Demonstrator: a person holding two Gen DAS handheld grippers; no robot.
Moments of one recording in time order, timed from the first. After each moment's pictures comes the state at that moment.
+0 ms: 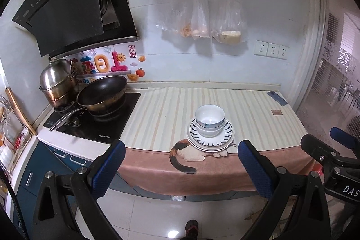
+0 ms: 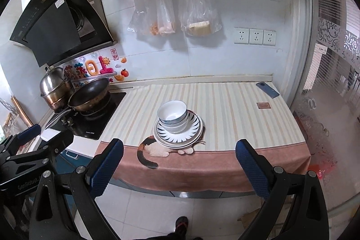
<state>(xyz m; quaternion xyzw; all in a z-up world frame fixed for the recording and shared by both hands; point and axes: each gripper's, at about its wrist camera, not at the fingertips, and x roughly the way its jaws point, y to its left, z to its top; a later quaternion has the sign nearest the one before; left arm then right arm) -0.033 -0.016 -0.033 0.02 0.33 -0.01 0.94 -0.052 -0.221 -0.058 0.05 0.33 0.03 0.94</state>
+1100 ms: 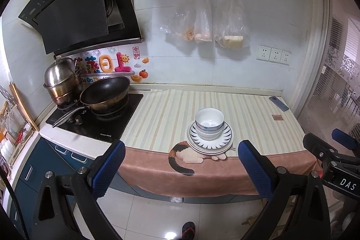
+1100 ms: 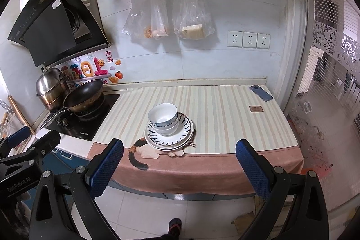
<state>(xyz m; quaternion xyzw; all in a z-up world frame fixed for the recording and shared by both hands) -0.040 -0.019 -0.030 0.01 0.32 0.00 0.95 -0.053 -0.238 -0.055 0.05 0.33 0.02 0.94</state>
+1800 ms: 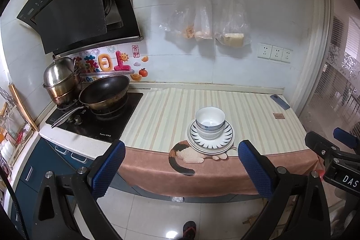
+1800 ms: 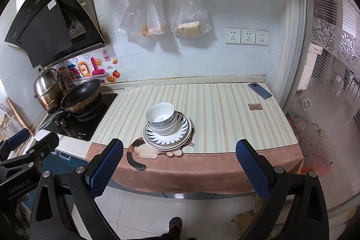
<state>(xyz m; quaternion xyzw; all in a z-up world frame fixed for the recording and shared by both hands) -0.028 -0.019 -0.032 0.01 0.33 0.00 0.94 -0.042 -0.247 -0.063 0.05 0.33 0.02 0.94</state>
